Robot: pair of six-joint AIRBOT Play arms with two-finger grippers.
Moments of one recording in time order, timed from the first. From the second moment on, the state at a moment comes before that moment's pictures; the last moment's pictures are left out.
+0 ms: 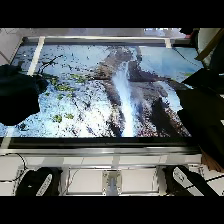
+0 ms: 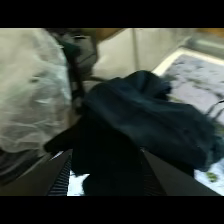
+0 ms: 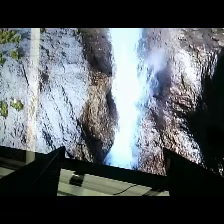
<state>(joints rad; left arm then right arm) -0.11 -0.43 0.81 2.64 -1.06 -2.35 -0.36 -1.00 1.49 -0.95 1.62 1.47</state>
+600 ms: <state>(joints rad) 0.60 -1.28 1.27 1.88 -0.95 -2.07 -0.36 -1.00 1.49 -0.97 1.57 1.47</state>
